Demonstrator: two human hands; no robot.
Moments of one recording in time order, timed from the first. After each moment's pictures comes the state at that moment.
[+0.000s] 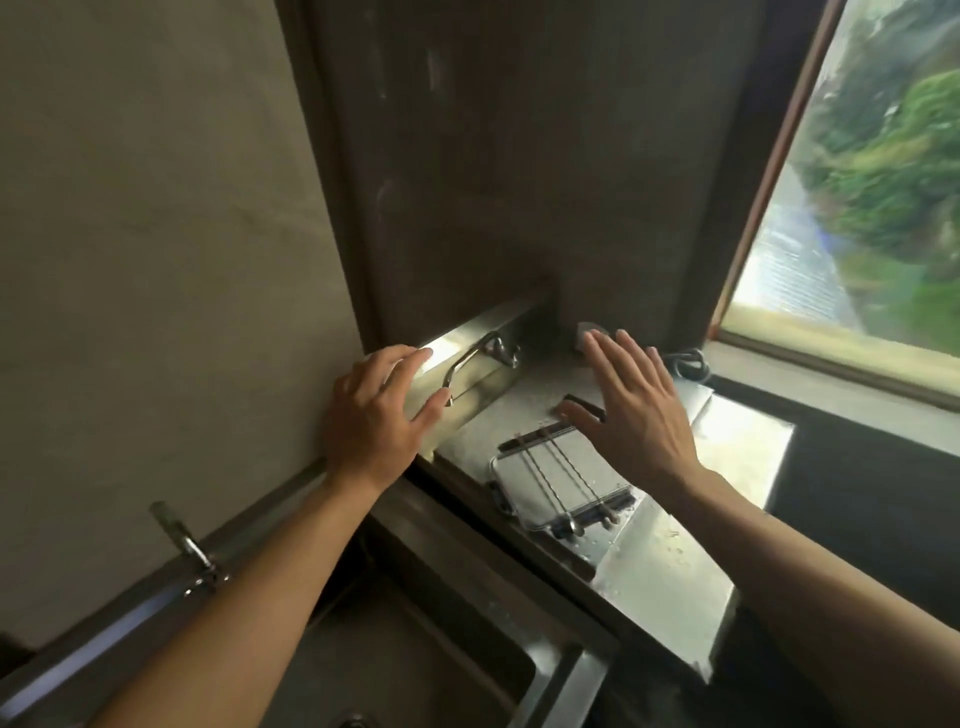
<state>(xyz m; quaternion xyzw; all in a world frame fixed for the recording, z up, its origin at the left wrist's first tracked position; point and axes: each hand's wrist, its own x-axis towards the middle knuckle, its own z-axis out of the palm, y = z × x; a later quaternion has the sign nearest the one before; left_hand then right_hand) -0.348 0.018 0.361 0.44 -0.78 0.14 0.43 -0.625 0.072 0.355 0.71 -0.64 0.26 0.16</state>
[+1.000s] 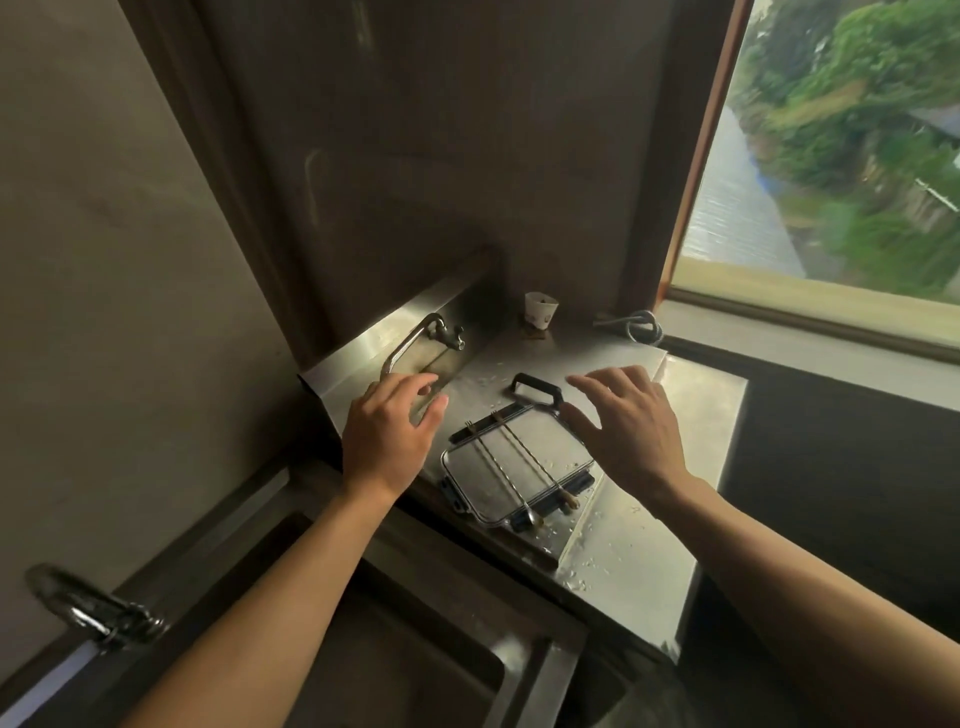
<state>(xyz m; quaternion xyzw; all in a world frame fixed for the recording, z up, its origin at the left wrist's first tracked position) -0.436 -0.022 0.313 0.47 -0.79 -0.05 0.39 -0.685 0.056 0.302 0.66 -0.69 0.27 0.13</state>
